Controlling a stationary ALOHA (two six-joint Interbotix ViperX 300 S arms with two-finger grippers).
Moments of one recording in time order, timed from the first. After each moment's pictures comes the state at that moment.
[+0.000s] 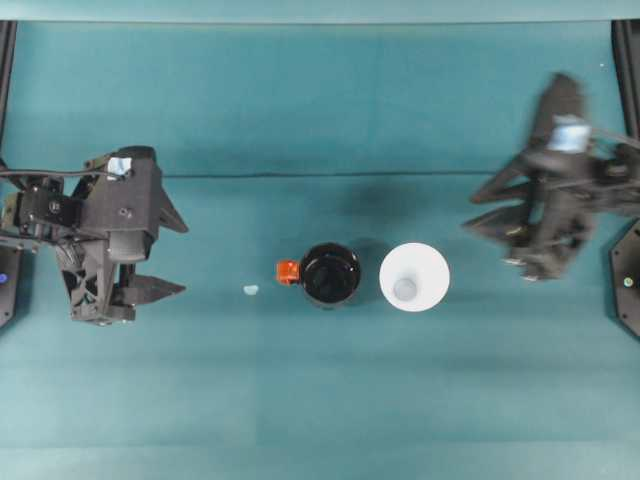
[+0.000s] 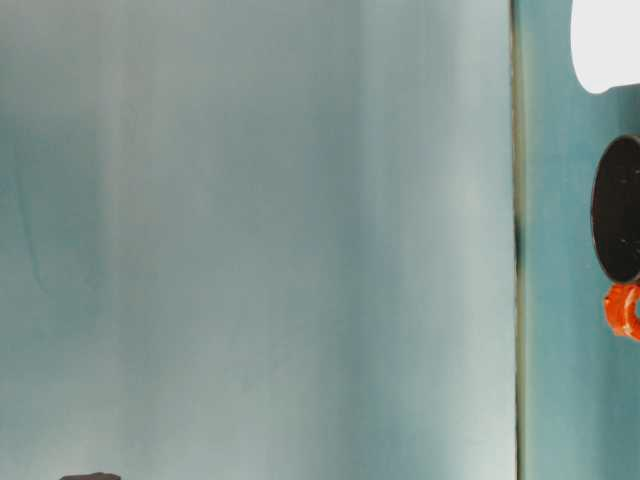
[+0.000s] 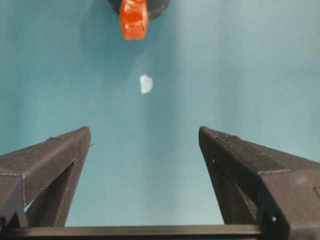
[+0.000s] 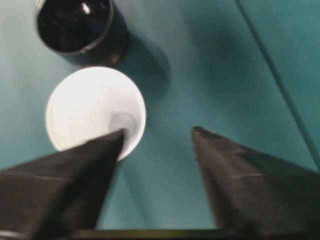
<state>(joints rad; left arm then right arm) -0.02 -0.48 0.76 0.02 0.60 -0.04 -0.15 -0.49 0.87 0.03 0.50 0.27</state>
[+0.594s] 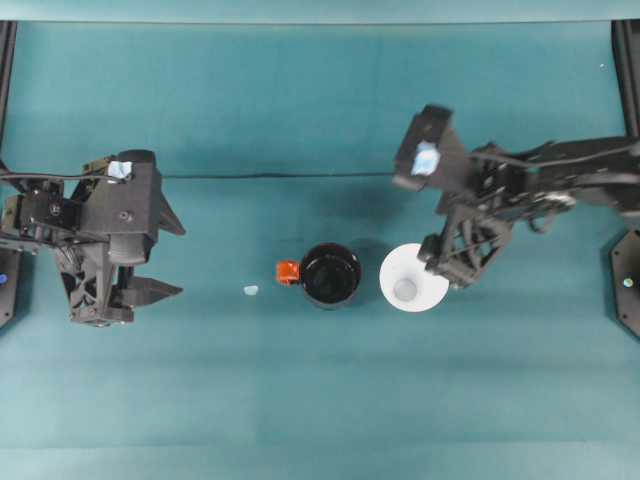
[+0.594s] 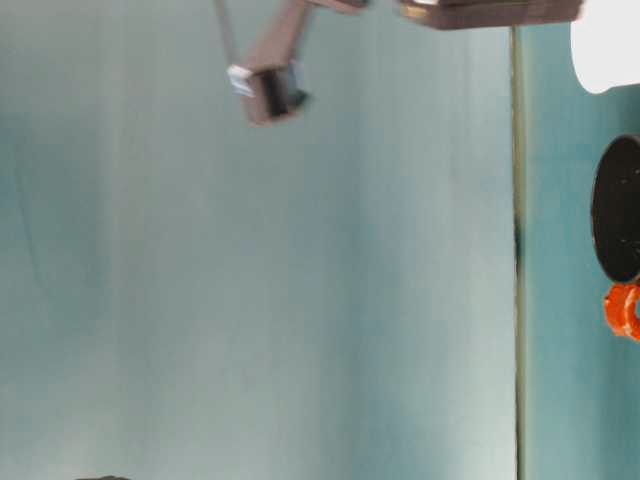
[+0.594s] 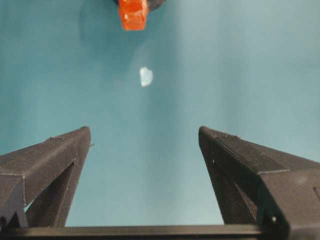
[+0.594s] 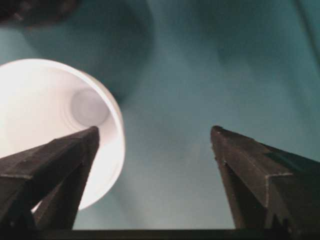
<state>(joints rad) -0.02 -0.48 0.78 0.02 0.60 -0.04 -0.14 -0.11 0.72 0.04 0.61 0.27</state>
